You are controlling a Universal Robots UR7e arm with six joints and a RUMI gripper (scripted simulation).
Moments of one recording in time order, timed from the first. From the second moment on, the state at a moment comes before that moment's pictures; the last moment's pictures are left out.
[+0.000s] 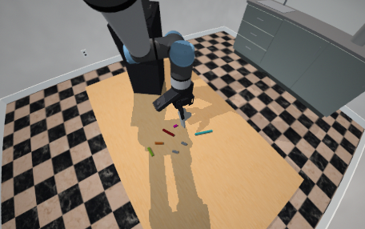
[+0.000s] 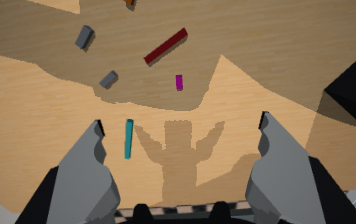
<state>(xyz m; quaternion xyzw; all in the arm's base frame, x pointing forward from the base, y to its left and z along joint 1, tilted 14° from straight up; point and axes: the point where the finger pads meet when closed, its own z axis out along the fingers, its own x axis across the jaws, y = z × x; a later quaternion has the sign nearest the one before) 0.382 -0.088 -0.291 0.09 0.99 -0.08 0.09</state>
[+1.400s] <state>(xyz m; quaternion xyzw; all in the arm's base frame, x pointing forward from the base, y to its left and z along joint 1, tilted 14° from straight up) 0.387 -0.089 -0.291 0.02 0.99 -0.08 0.09</state>
